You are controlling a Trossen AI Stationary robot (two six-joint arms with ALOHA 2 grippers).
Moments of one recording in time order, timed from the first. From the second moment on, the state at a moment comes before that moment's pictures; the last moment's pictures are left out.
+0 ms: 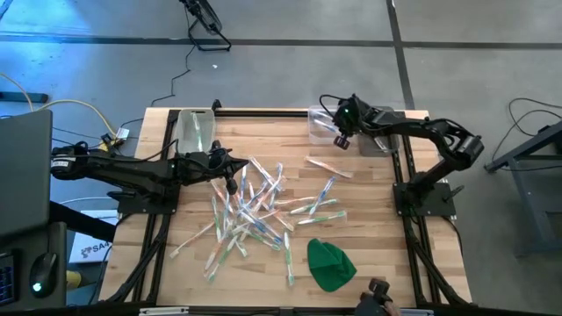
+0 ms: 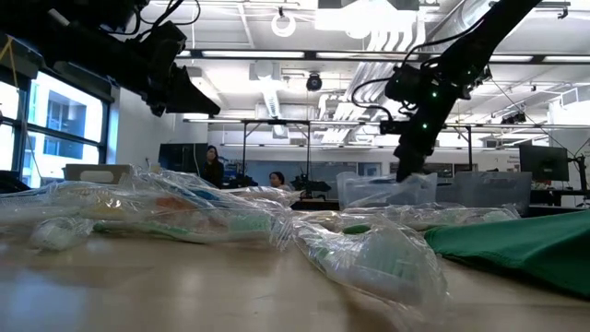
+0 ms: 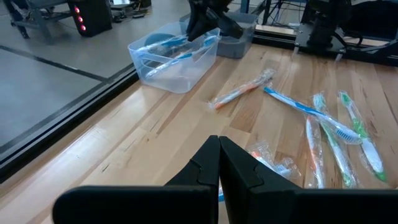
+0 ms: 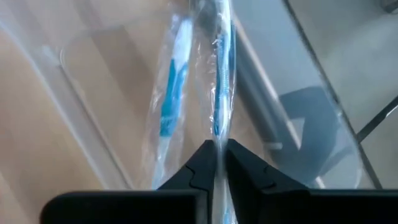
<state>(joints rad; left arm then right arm) 0.08 0.96 0.37 0.33 -0.35 -0.11 -0.77 1.54 0.84 -0.21 0.19 -0.37</state>
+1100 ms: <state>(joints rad) 0.08 0.96 0.37 0.33 -0.35 -0.11 -0.77 1.35 0.84 -0.49 -0.06 -0.37</state>
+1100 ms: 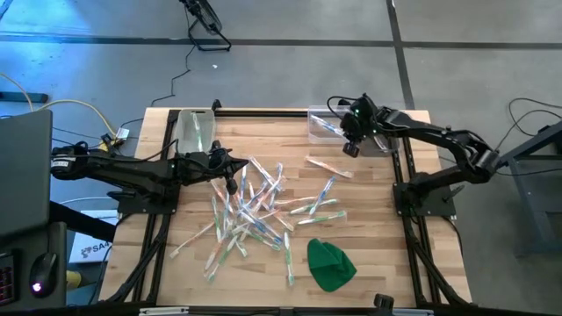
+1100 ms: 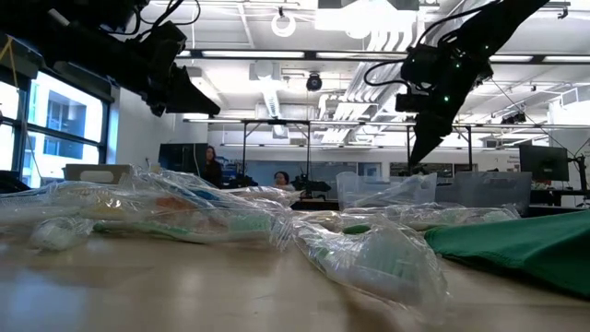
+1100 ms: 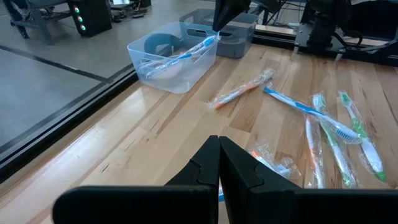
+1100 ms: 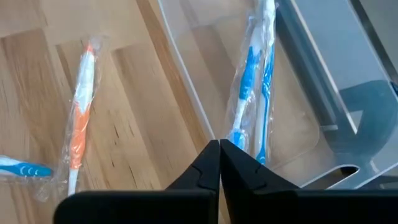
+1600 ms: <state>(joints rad) 0.08 0.96 0.37 0.33 -0.35 -0.11 -0.77 1.35 0.84 -0.53 -0.13 -0.34</state>
